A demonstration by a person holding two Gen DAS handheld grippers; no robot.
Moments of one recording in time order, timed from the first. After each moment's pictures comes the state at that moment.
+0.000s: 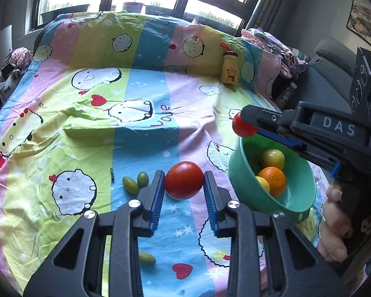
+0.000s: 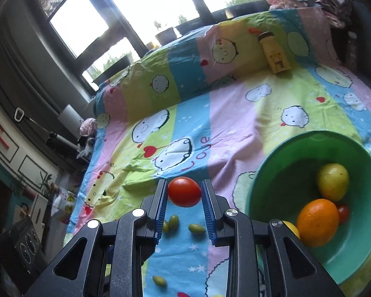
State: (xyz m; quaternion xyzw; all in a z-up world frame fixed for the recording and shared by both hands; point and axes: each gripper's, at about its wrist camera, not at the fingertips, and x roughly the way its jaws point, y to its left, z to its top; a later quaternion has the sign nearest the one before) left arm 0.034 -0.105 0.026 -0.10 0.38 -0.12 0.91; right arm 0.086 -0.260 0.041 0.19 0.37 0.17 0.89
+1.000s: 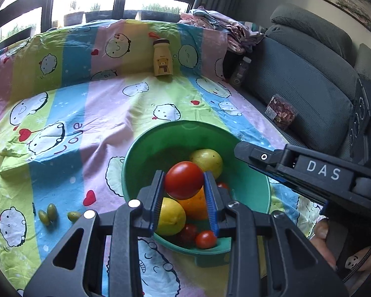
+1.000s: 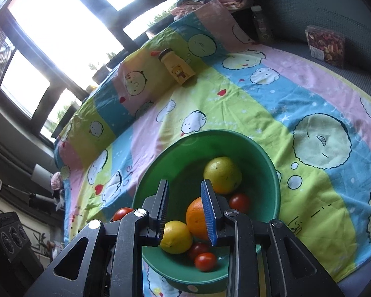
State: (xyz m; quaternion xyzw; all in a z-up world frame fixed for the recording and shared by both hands) left arm 0.071 -0.248 0.028 -0.04 0.39 -0.22 0.89; right arm 0.055 -0.402 0.015 0.31 0.36 0.03 0.88
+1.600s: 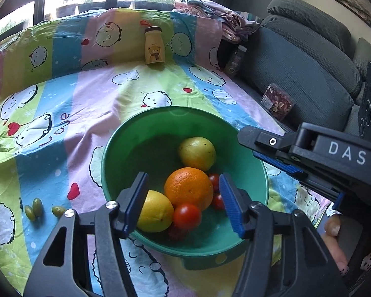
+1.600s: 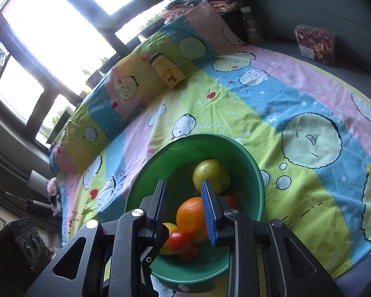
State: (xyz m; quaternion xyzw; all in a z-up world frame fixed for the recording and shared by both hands) left arm 0.073 -0.261 0.017 -0.04 0.41 -0.23 0.88; right arm 0.051 -0.412 0.016 0.31 0.36 0.01 0.88
